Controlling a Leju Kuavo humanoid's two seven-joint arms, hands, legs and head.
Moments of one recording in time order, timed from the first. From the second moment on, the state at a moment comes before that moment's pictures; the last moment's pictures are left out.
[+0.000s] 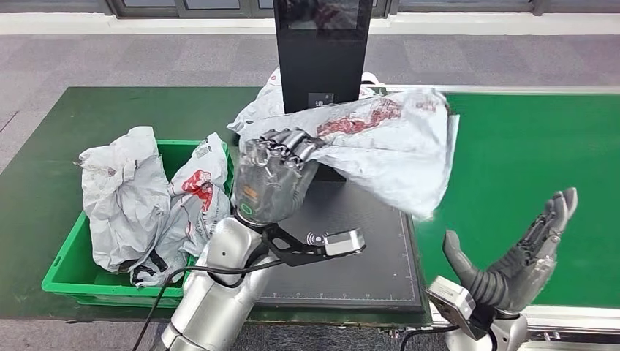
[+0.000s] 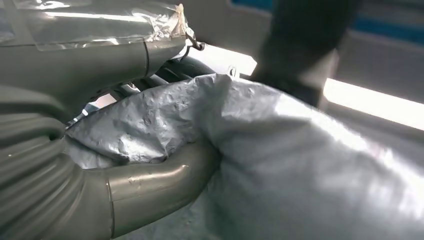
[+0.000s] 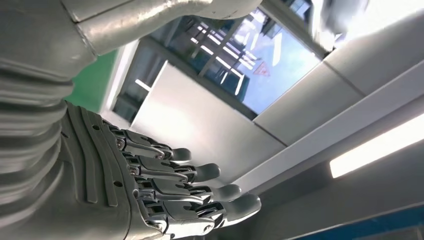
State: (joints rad) left arm -0.39 -0.34 -0.42 -1.36 -1.46 0.70 -0.23; right arm 0.09 0.28 -0.12 -1.70 0.67 -0.70 -0.70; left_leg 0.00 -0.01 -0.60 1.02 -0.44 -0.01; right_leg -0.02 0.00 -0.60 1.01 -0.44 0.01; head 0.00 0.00
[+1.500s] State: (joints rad) left arm -0.38 -0.35 0.62 -1.24 -1.48 0.70 -0.43; right arm 0.10 0.29 -0.06 -1.66 0.69 -0.70 -0.70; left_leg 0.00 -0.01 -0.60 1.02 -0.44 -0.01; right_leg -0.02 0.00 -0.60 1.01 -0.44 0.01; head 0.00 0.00
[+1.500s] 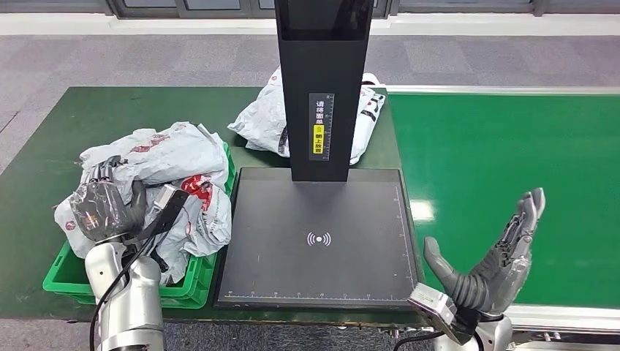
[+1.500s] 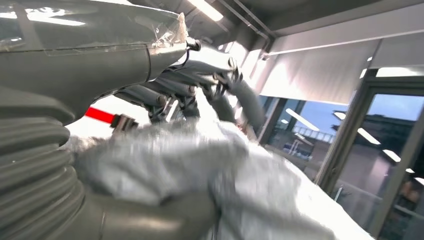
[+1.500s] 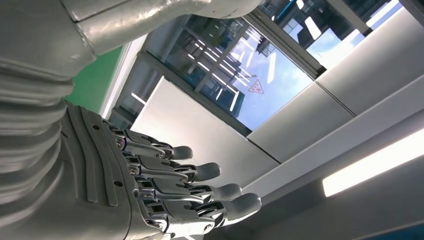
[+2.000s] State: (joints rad) left arm -0.38 -0.35 0.61 -1.22 -1.32 0.70 -0.51; right arm 0.10 0.29 -0.05 -1.63 0.69 -0.70 -0.69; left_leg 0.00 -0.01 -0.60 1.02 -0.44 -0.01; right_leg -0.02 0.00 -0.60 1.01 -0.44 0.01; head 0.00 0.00
